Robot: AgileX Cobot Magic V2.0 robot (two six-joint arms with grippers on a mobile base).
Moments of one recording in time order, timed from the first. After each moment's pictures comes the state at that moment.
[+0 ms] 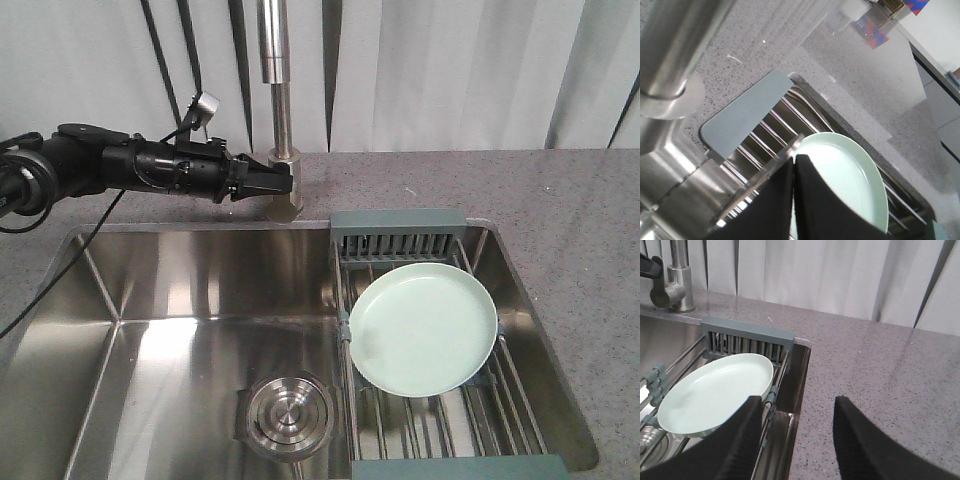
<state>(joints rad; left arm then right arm) -0.11 2.28 -1.84 -1.43 1.17 1.10 0.12 0.05 -0.22 -0.03 0.43 -0.09</state>
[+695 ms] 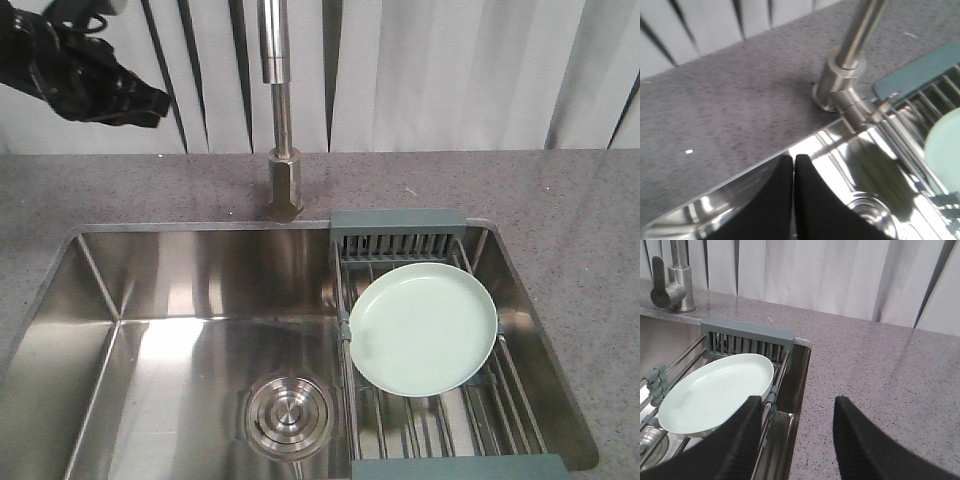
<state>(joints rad) -0.10 1.80 -1.84 -0.37 0.99 0.37 0.12 0.05 -0.22 -0.03 0.43 -0.09</state>
